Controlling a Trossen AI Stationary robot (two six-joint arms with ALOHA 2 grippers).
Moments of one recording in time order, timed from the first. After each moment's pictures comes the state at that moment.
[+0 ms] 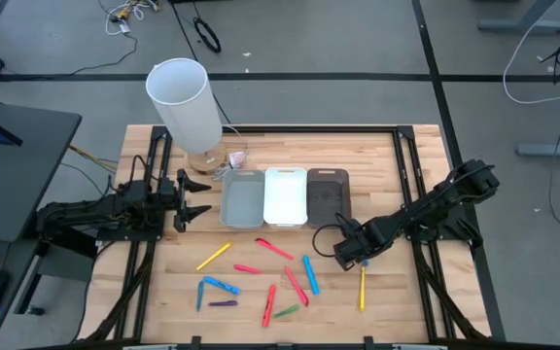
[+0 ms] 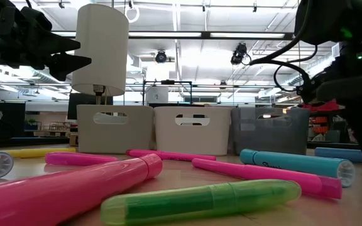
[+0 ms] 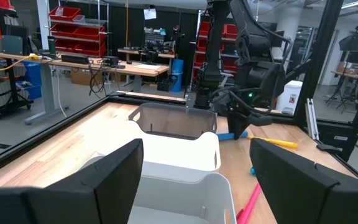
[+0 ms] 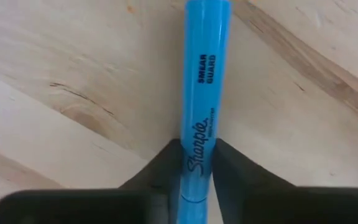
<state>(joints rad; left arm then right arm) 0.10 0.01 0.01 0.06 -0.02 -0.11 0.43 1.59 0.80 -0.76 -0.02 1.41</state>
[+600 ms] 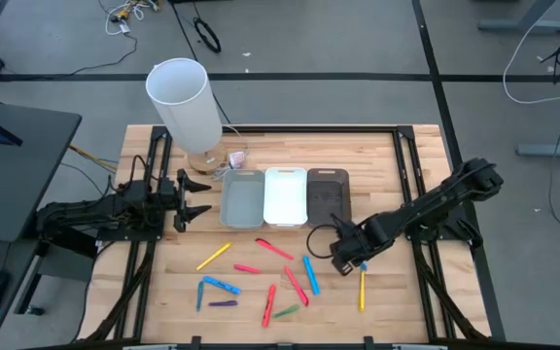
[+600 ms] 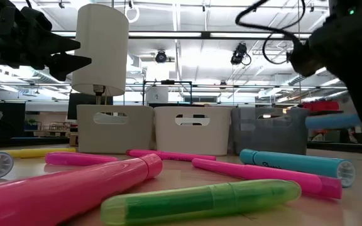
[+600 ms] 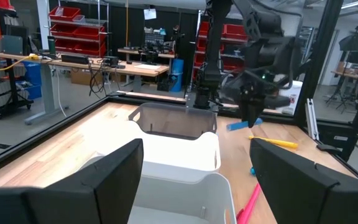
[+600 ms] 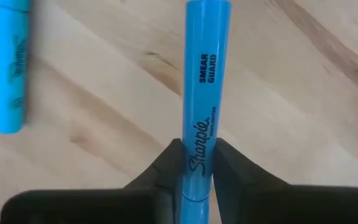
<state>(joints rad) 0.10 0.01 0.01 0.06 -0.02 -0.11 0.43 1.55 0.99 -0.92 -0.07 1.35</state>
